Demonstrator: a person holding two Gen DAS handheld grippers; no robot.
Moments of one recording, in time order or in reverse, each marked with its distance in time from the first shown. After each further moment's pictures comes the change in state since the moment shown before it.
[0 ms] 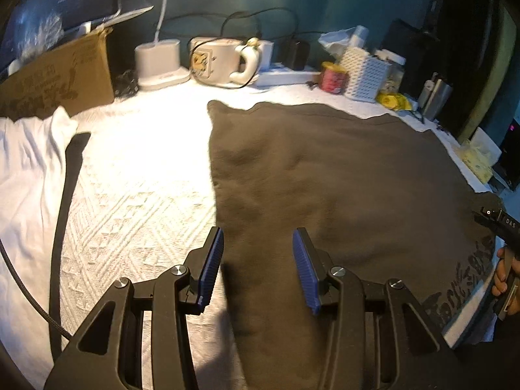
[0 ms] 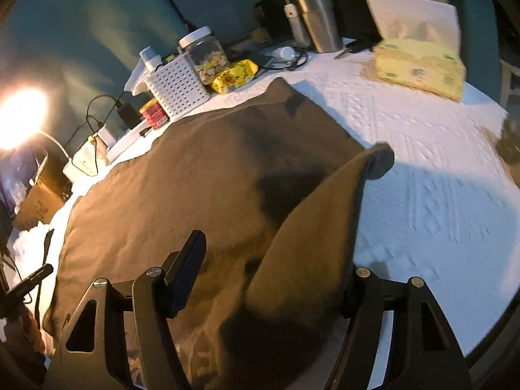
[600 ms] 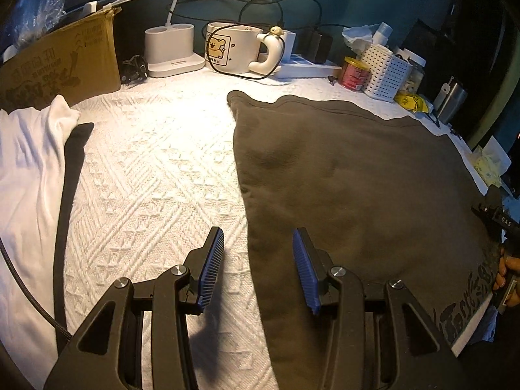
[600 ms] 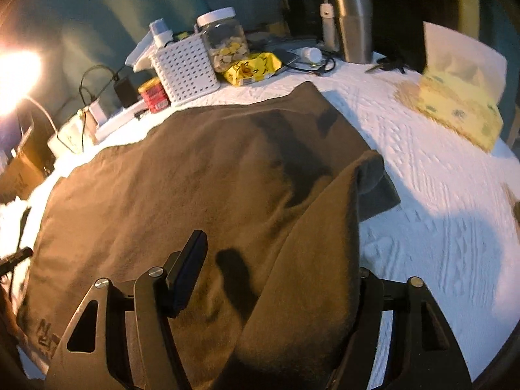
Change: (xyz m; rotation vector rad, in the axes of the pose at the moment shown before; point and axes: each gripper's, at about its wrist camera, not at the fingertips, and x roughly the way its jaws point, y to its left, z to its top) left arm 0.019 0.025 0.013 -0.022 0.042 0.004; right arm 0.038 0.034 0.025 -0.145 0.038 -0.077
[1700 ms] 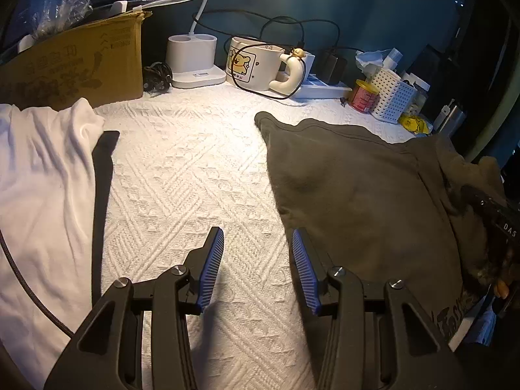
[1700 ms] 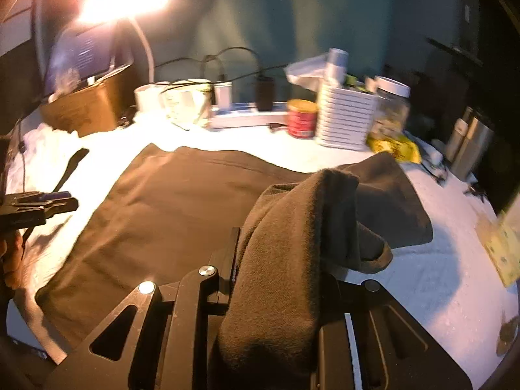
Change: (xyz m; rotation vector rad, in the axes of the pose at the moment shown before) left arm -0.018 0.037 0.007 -0.034 -0.042 -0.031; right arm -0.028 0.190 0.021 -0.430 -0.062 0.135
